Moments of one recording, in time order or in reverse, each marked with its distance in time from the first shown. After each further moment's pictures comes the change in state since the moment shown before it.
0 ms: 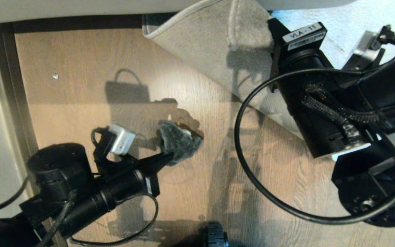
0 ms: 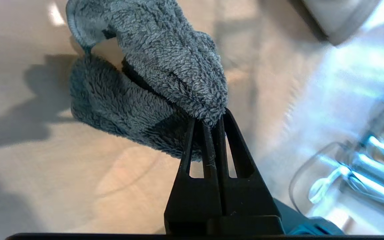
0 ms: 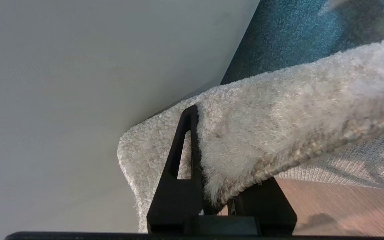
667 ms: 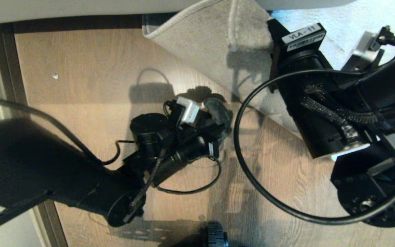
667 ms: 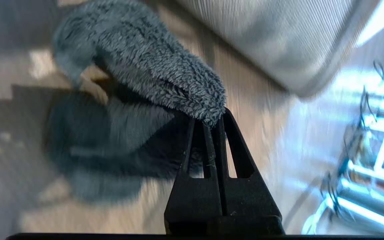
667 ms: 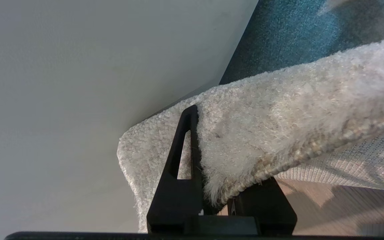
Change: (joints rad) left arm -0.122 0.351 -0.523 -0.007 0.011 -0.001; right arm 0.000 0.005 0.003 -0.002 -0.001 0.000
